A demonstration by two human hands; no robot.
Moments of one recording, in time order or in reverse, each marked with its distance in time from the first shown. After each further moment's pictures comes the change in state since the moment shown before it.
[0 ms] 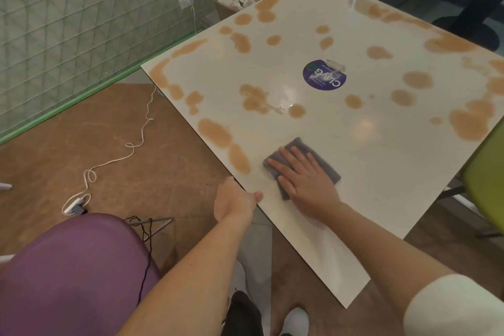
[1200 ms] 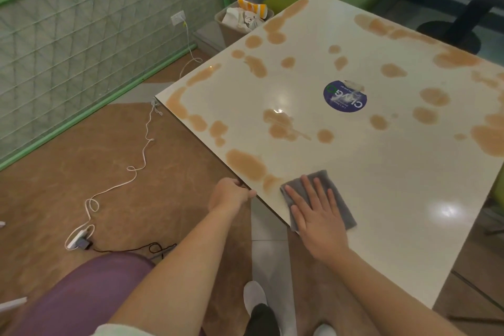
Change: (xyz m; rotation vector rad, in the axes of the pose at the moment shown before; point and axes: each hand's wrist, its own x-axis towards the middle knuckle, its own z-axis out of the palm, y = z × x) left_hand 0.123 0.005 -0.088 0.078 -0.229 0.008; right_hand 0.016 -0.092 0.013 0.027 0.033 0.323
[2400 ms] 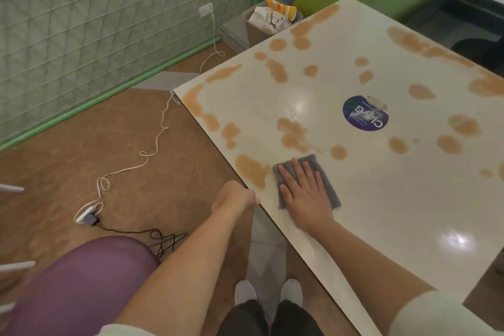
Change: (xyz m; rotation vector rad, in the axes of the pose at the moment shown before) left_hand 0.001 0.020 -0.003 0.088 -0.043 -0.143; right_hand 0.087 -0.009 -0.009 -0.005 -0.102 -0.125
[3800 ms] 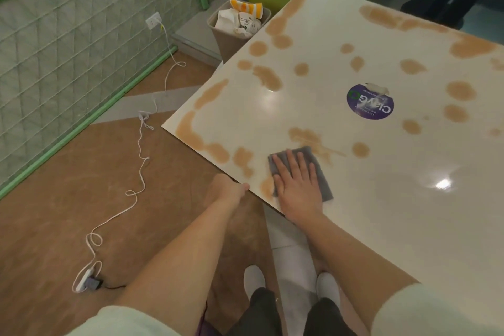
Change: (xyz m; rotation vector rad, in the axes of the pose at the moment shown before) left_hand 0.085 0.014 -0.102 -0.017 -0.005 0.171; right_hand 0.082 -0.094 0.018 0.033 0.173 0.317
